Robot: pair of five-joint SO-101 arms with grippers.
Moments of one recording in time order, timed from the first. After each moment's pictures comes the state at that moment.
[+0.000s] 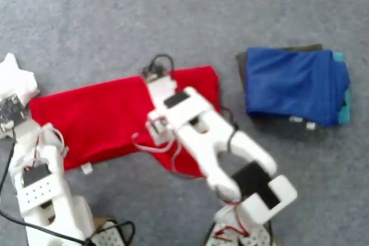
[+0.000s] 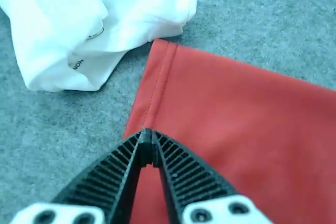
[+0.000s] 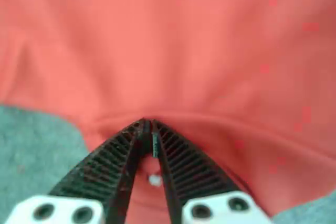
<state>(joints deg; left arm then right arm) -33.8 -60.6 84.6 25.2 3.8 -35.5 3.3 31.3 59.8 -8.2</state>
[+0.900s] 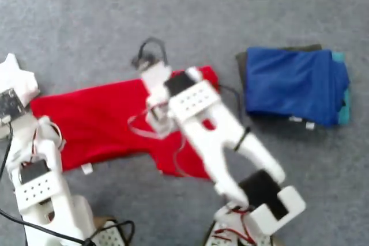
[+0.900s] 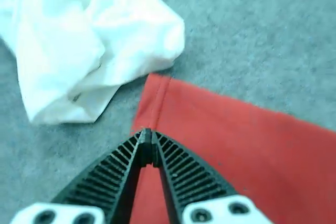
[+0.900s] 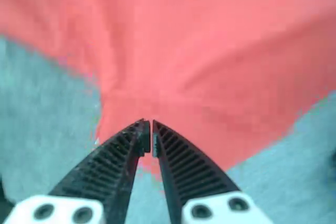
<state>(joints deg) -32.1 -60.5 79.1 24.8 3.9 -31.2 -2.1 10.8 81.8 2.5</state>
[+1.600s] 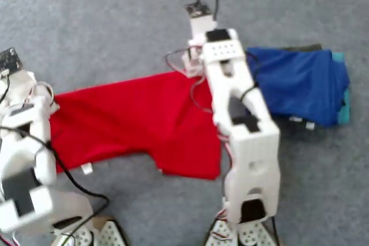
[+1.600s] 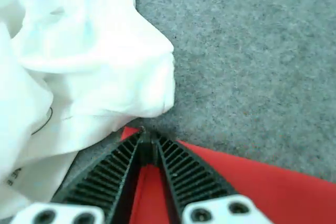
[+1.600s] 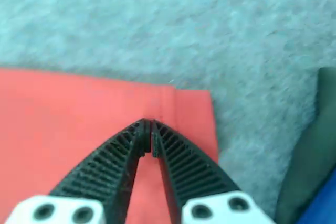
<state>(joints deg) -31.2 -0.3 42.6 14.4 3.8 -10.2 40.3 -27.7 71.6 3.2</state>
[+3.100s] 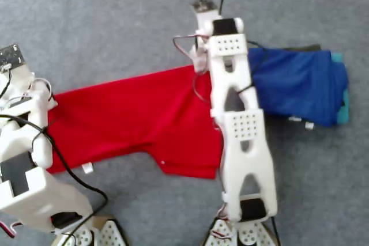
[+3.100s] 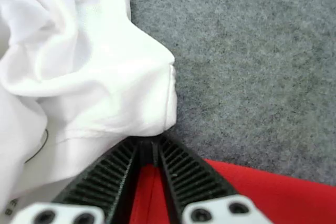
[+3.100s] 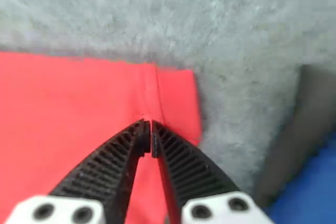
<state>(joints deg) -31.6 5.4 37.0 15.0 0.0 -8.4 64.0 -77.1 100.3 6.5</state>
